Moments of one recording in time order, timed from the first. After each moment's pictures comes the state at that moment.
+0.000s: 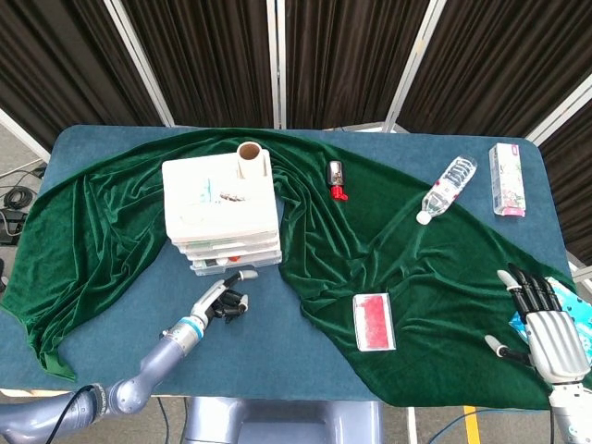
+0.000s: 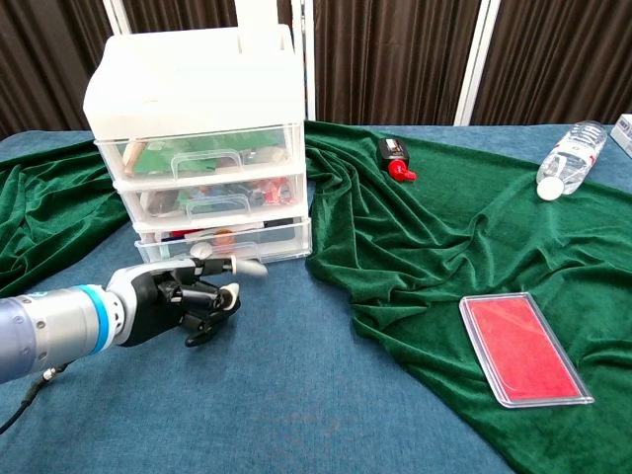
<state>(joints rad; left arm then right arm) -0.55 -1.70 -0.29 -1.49 0.94 0.56 -0.53 0.07 -1.08 0.02 -1.61 -1.62 1.53 0.15</state>
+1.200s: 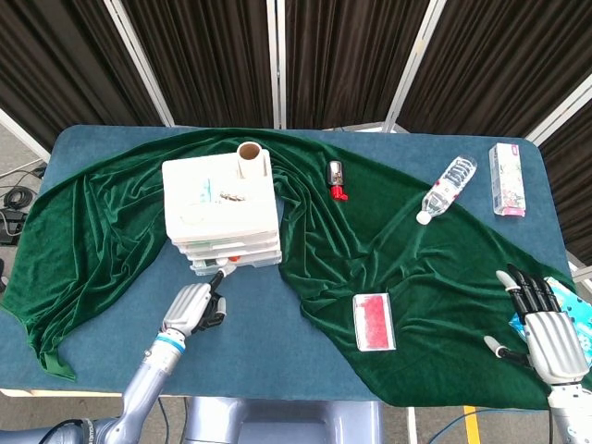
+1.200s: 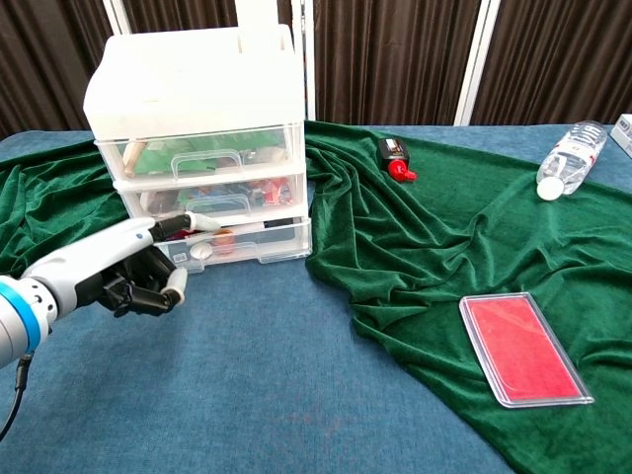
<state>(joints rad) -0.46 -1.68 -0.14 -1.68 1.11 1.08 0.23 0.07 -1.09 0.02 -1.62 -1.62 1.53 0.14</state>
